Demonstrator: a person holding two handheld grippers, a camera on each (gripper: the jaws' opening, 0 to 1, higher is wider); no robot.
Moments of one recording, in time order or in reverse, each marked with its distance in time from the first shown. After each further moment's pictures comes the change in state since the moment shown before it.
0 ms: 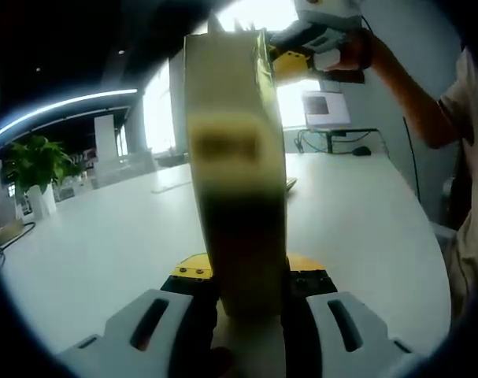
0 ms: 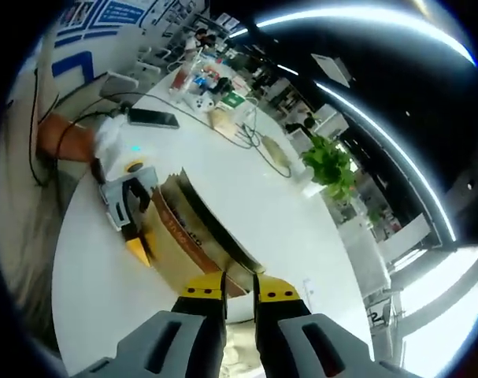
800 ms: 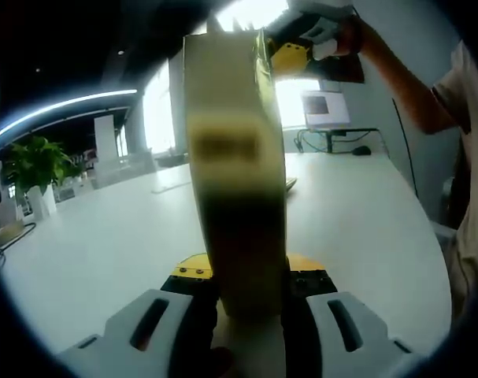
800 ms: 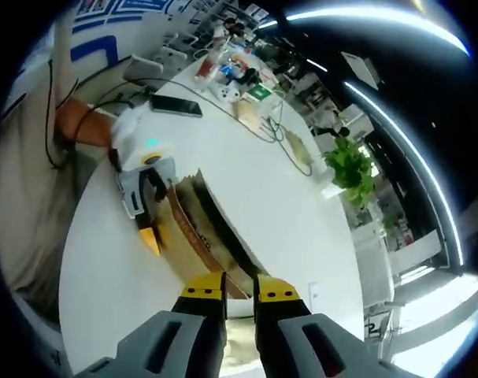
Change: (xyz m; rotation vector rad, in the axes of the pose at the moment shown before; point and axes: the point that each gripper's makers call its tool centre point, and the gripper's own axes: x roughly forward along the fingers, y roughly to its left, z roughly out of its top) left arm 0.000 -0.003 0.001 0.004 0.000 0.001; right arm 0.000 0.003 0.011 -0.115 0.066 0.119
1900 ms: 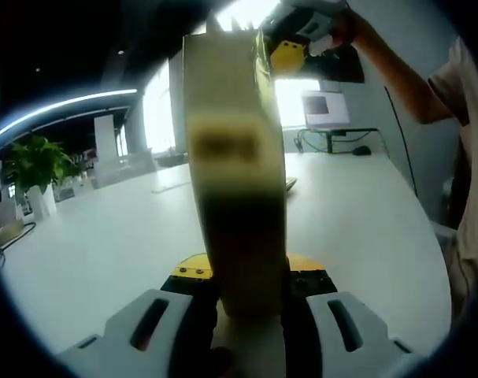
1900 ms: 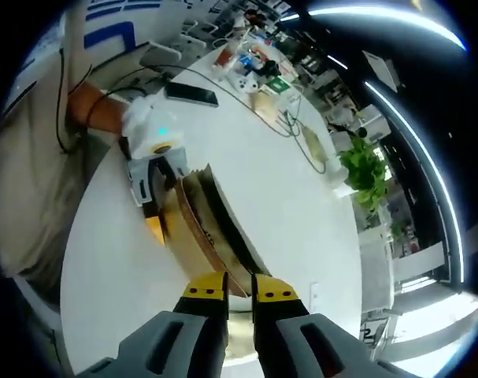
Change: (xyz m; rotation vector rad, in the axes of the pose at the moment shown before) left arm 0.000 -0.002 0.000 -0.001 0.001 -0.001; right arm 0.001 0.004 -0.004 -0.068 0.053 0.058
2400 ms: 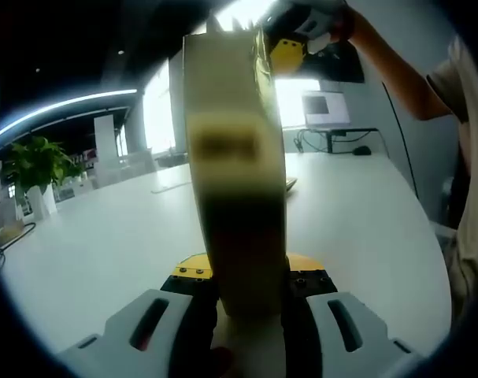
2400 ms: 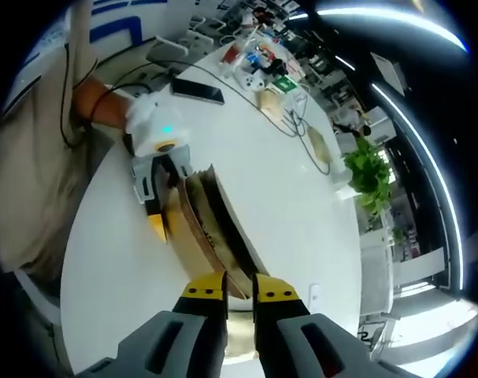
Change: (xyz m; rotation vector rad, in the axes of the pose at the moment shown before) left arm 0.000 0.000 0.001 0.001 -0.001 -0.001; right arm -0.001 0.000 0.002 -0.027 0.011 0.018
